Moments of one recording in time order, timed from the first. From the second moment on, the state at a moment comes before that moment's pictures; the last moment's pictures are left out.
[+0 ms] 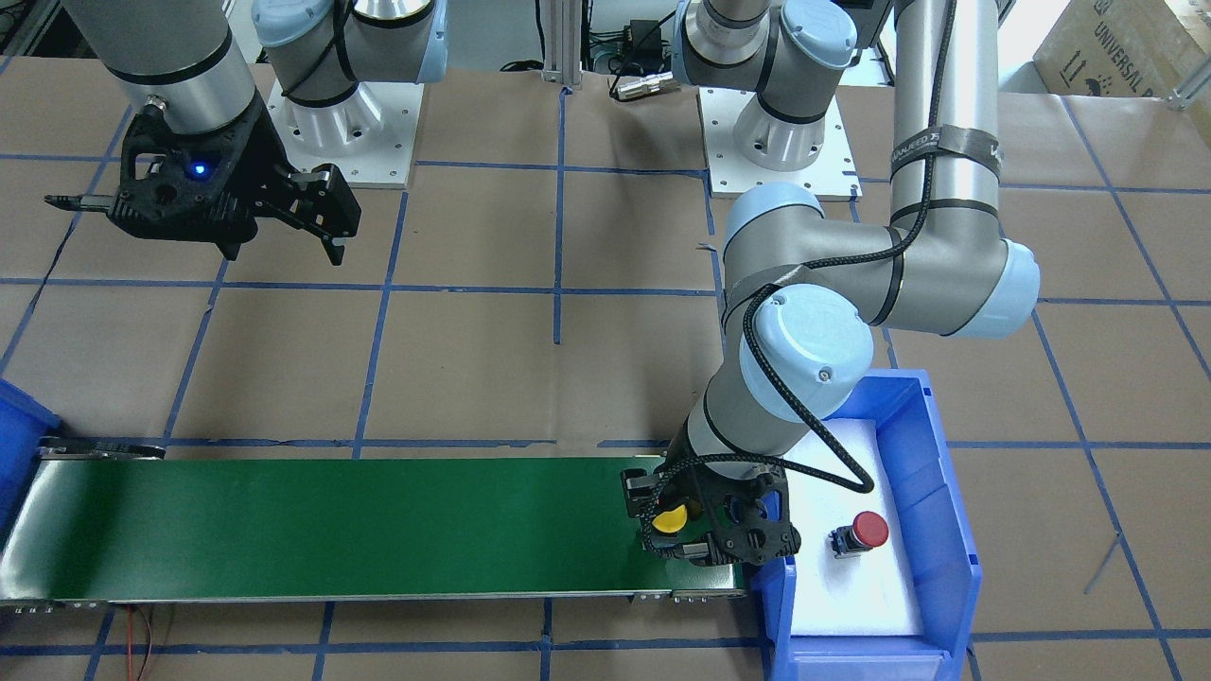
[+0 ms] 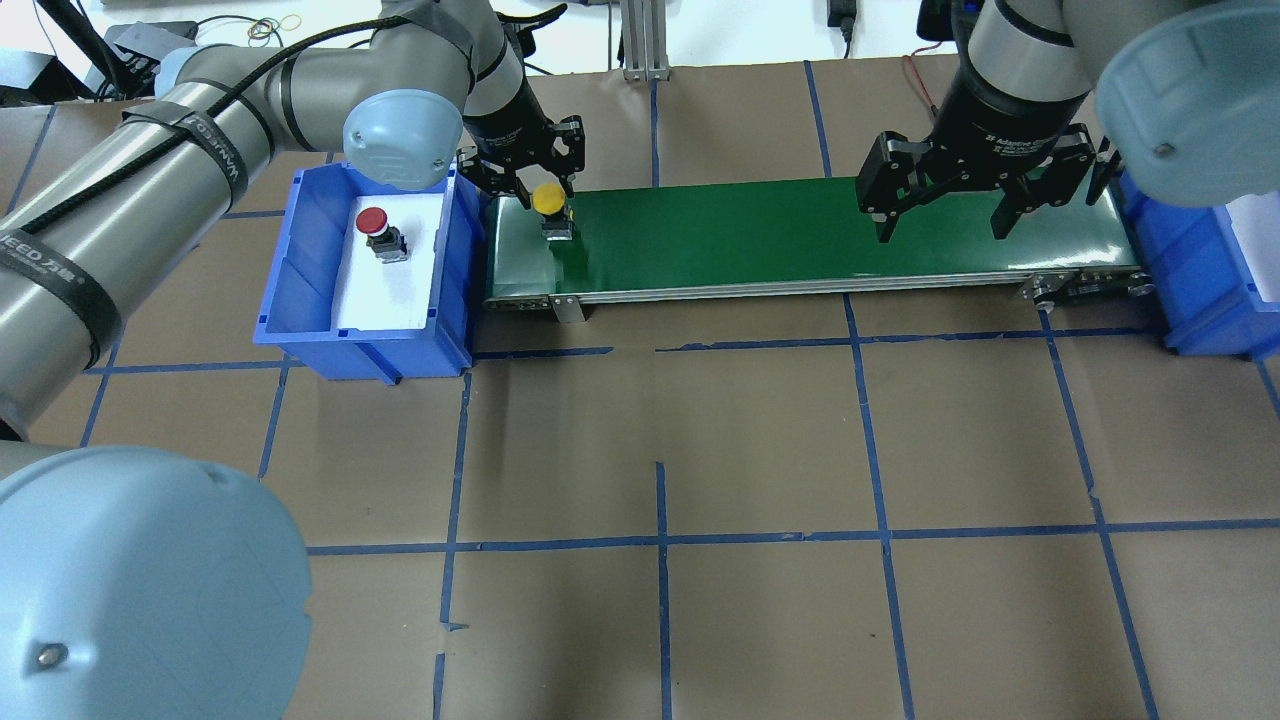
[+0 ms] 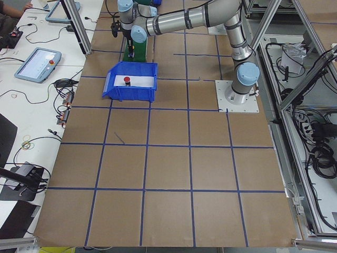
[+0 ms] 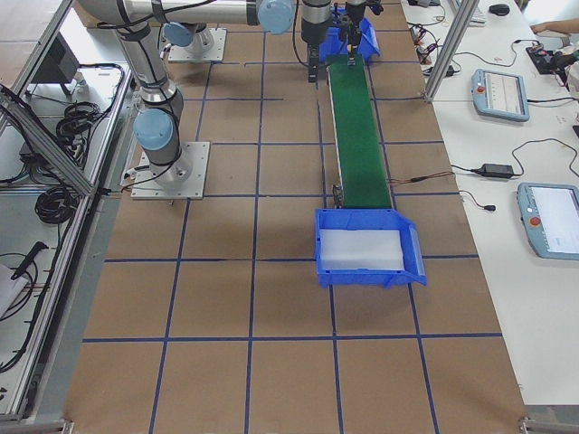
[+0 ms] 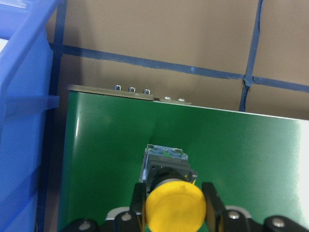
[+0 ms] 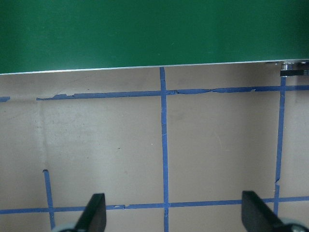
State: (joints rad) left arm -1.70 -2.11 -1.37 -1.15 1.44 -0.29; right arm 1.58 -1.56 1.59 -1.60 -1.58 0.04
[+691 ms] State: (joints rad) left arm -1.70 -2.08 -1.36 -1.16 1.44 -0.28; right arm 1.58 -1.56 1.59 -1.60 -1.58 0.04
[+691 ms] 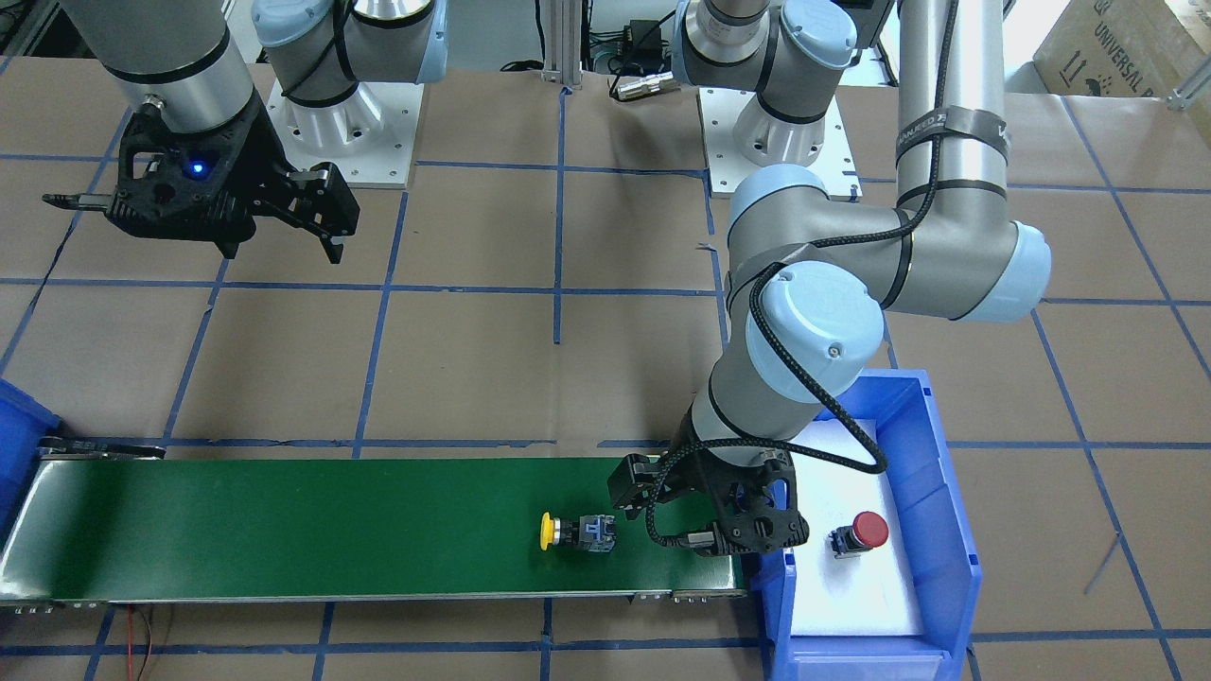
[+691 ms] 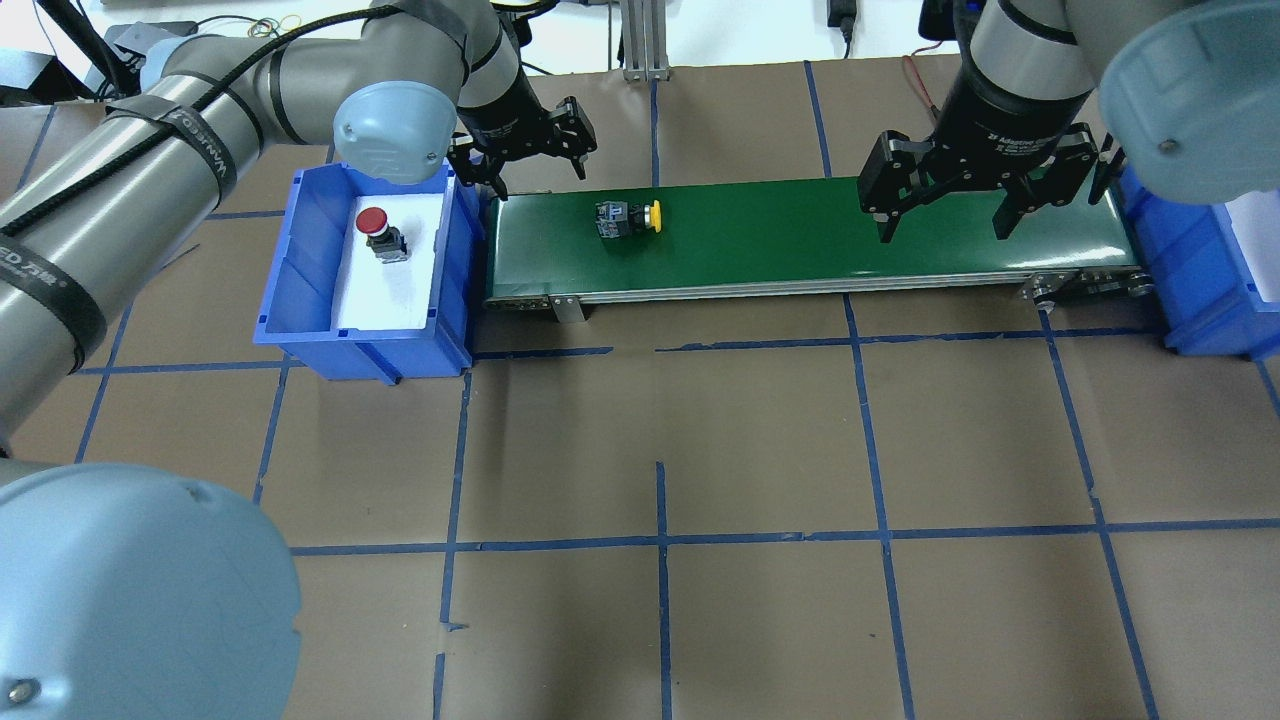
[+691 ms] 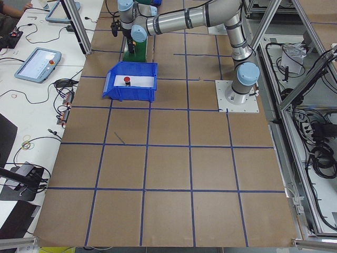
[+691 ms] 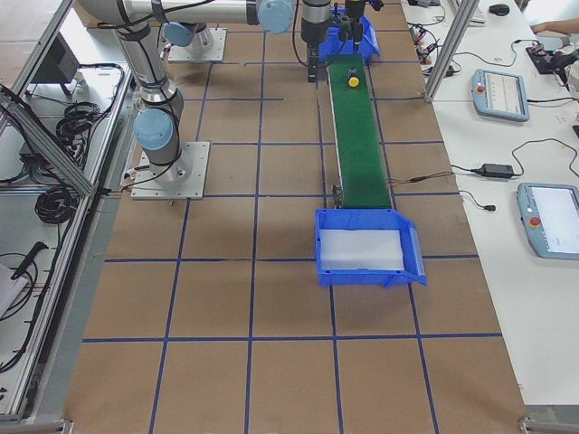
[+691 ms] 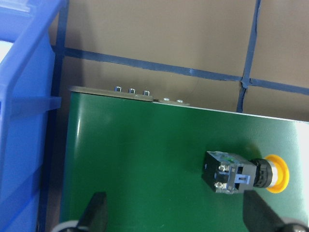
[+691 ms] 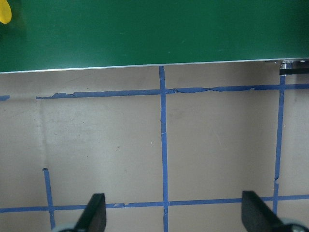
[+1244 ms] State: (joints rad) left arm -1.63 -1.94 -1.35 -1.33 1.52 -0.12; right arm 1.58 -1.56 1.59 -1.60 -1.58 0.04
